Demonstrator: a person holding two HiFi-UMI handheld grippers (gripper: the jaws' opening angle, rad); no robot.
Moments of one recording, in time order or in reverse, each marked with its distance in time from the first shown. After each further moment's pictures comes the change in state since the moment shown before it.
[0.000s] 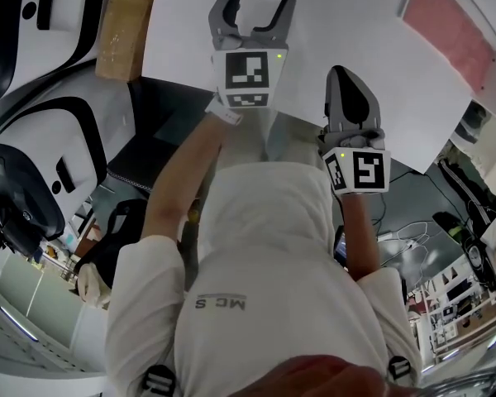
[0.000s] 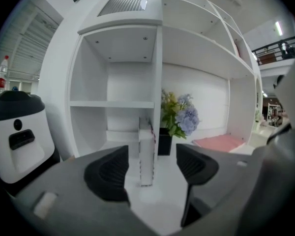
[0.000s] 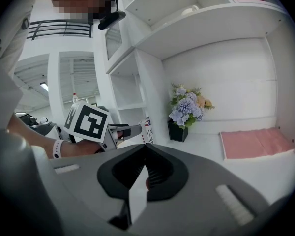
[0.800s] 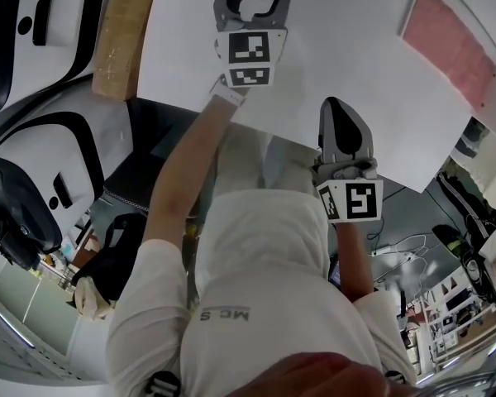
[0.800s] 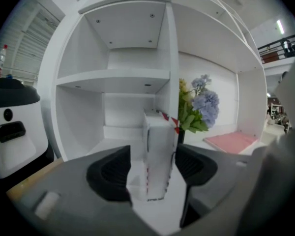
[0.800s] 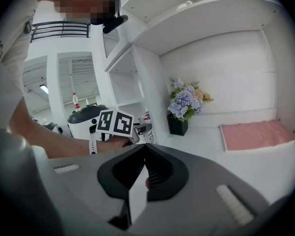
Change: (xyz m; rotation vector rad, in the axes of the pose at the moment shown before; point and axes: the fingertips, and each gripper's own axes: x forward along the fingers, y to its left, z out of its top) left arm 0.080 0.028 -0.030 -0.007 -0.008 0.019; right arm 0.006 -0.001 -0.022 0.032 0.025 0.011
